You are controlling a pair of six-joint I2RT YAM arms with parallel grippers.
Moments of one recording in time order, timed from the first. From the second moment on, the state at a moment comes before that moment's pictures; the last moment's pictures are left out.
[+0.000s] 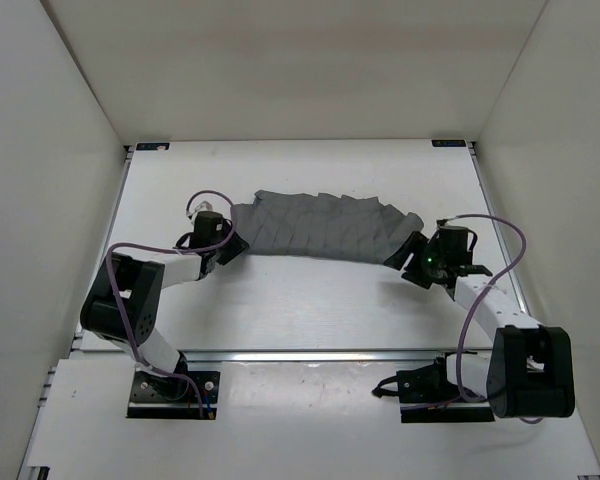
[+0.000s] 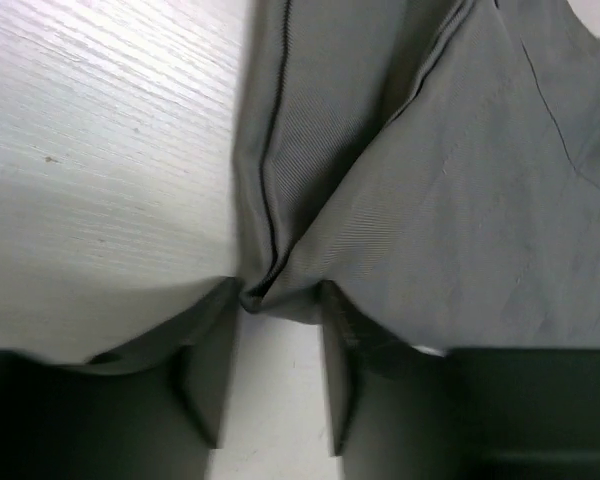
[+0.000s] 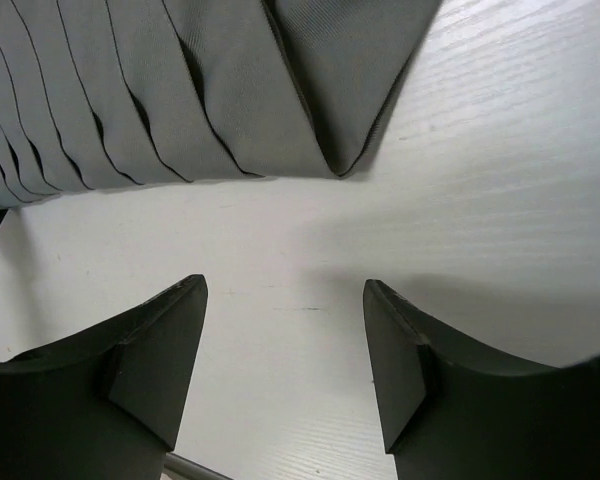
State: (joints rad) left arm -0.27 1.60 0.66 0.20 -0.01 -0.82; right arm 0.01 1.18 0.54 -0.18 -0.34 0.60
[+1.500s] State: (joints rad) left arm -0.50 1.58 0.52 0.39 0.04 -0.92; right arm 0.30 1.61 1.32 -0.15 -0.64 0.31
